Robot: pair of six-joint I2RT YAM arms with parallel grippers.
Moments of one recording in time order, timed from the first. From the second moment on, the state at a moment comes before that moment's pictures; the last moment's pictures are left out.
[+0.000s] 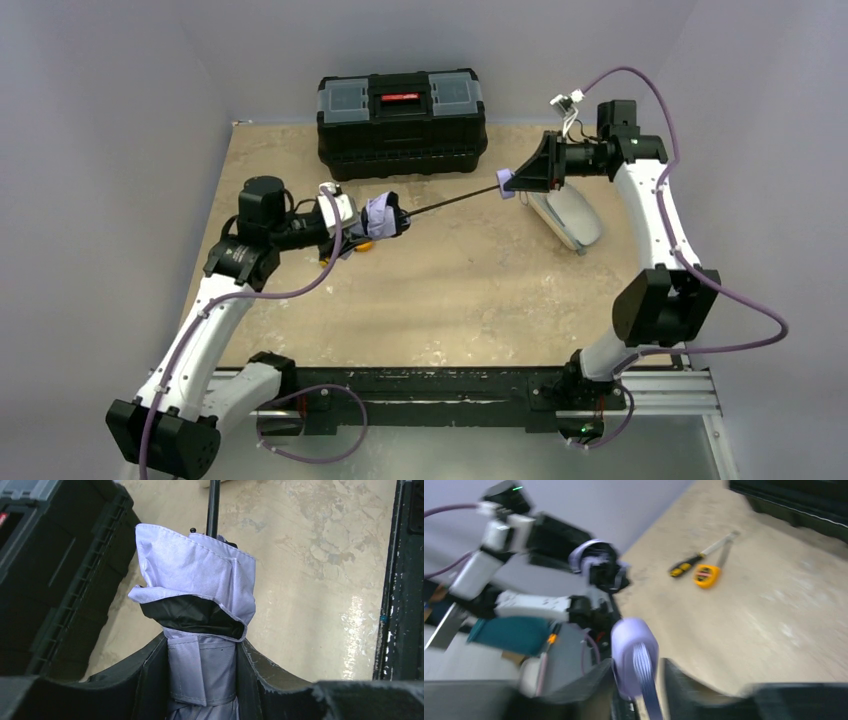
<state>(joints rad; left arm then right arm) -0.26 0.97 0.97 -0.44 0.81 0.58 0.00 1.57 1.59 -0.93 -1.36 -0.18</state>
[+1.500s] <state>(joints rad) -0.34 1.21 1.28 -0.80 0.70 0.51 0.54 1.38 1.50 -0.89 -0.35 -1.25</state>
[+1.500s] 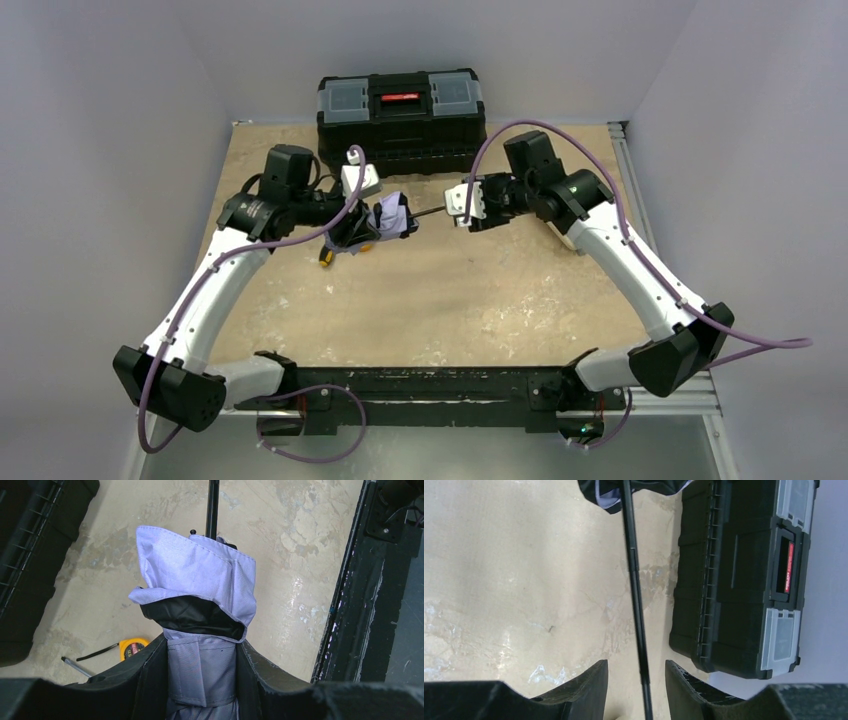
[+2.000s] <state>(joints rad) -0.31 1.22 1.30 -0.85 0.75 0.52 0.47 1.36 1.32 -0.80 -0.18 -1.32</state>
